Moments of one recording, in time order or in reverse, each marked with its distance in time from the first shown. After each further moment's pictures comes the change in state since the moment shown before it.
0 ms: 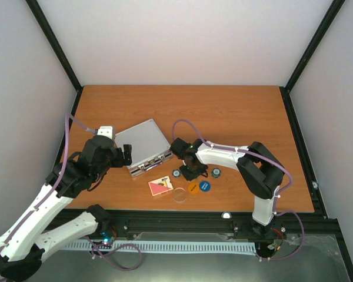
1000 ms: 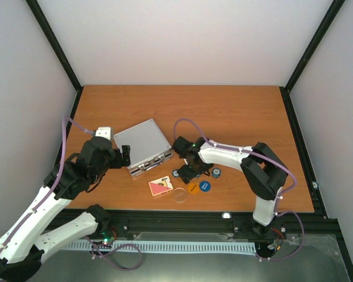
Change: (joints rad) left arm 0.000 -0.014 0.000 -0.019 -0.008 -0.007; right arm -0.013 -0.024 0.002 -0.032 0.021 -0.039
